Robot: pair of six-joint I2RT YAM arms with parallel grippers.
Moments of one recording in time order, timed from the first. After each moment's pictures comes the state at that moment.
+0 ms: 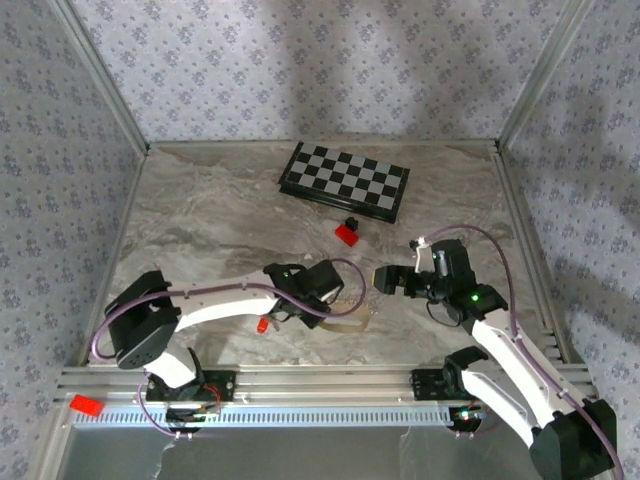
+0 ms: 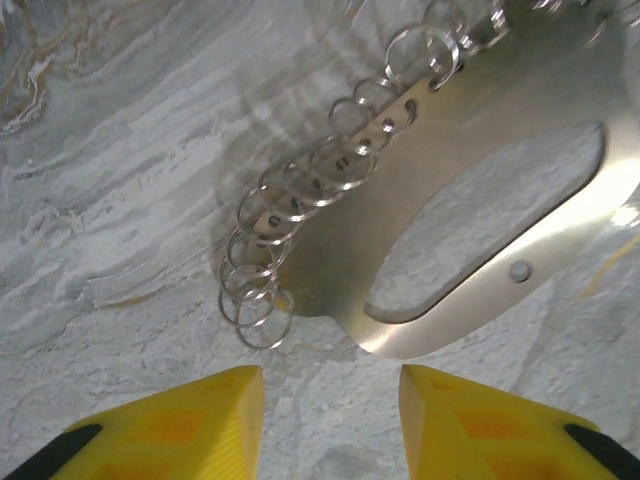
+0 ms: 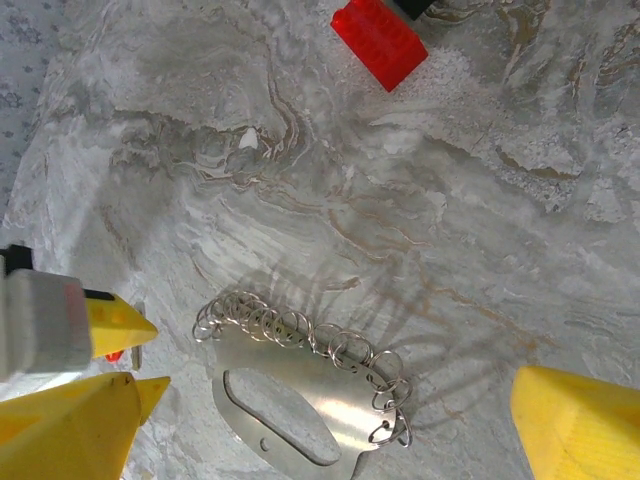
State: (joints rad) left arm -1.13 1.58 1.00 -0.68 -0.13 -0.28; right arm 0.35 0.79 0.52 -0.46 -0.39 0.45
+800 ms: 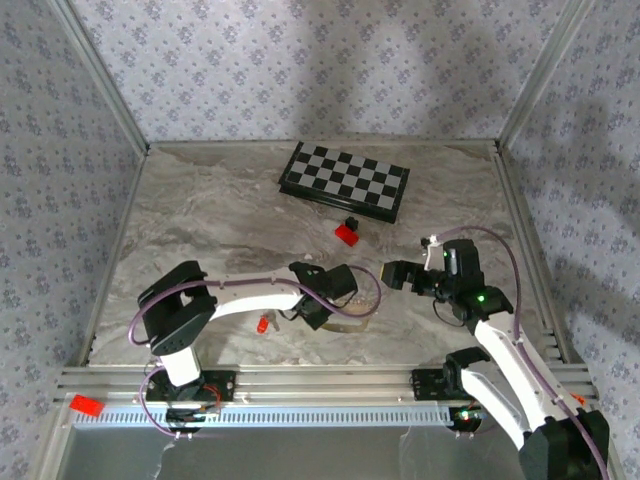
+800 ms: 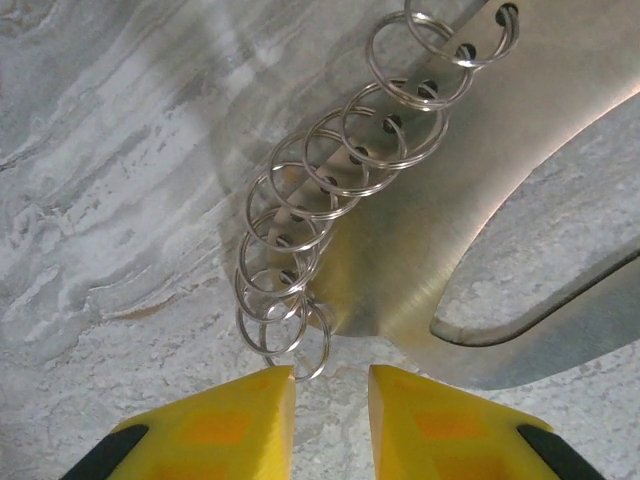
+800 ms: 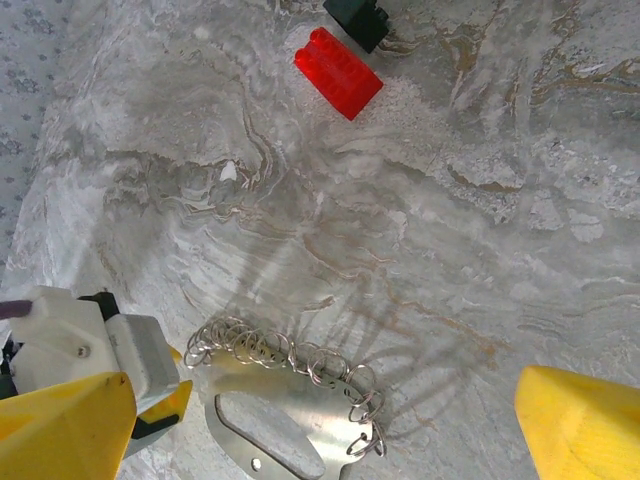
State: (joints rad) left arm -1.15 1.75 1.11 -0.78 -0.21 -0.23; right arm 0.24 0.76 0.51 -0.47 -0.44 0.45
